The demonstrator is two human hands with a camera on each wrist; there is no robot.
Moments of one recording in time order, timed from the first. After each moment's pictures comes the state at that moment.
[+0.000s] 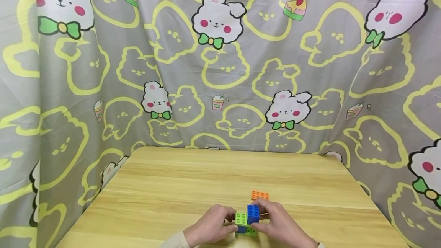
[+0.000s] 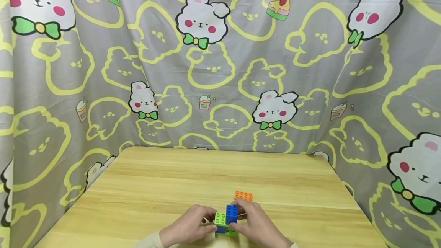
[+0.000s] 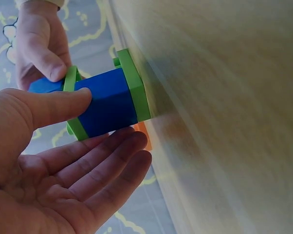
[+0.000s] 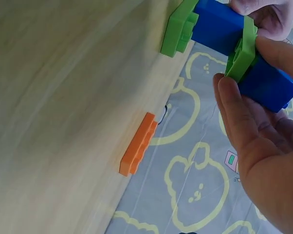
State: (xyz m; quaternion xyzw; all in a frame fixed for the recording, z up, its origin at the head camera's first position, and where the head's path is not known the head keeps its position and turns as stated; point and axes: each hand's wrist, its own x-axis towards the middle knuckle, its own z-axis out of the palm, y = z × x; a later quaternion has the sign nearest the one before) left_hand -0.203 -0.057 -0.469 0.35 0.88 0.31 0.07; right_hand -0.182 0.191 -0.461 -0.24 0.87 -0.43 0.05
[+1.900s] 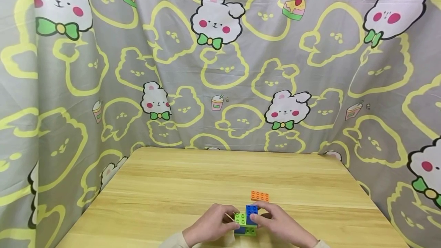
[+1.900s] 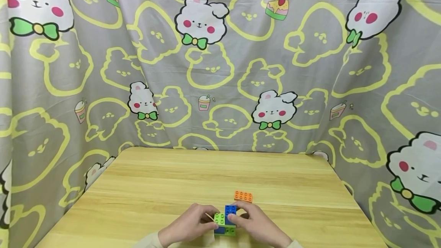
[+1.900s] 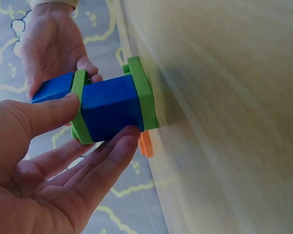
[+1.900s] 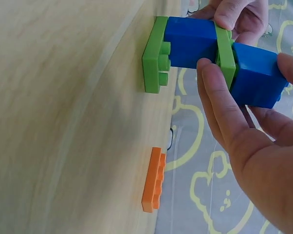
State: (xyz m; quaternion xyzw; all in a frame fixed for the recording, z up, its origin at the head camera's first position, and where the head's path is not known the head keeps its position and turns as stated) left_hand -0.203 -0.057 -0.466 0.29 0.84 0.44 0.15; right_hand -0.185 0.199 -0.465 -0.19 0.78 -0.57 0.18
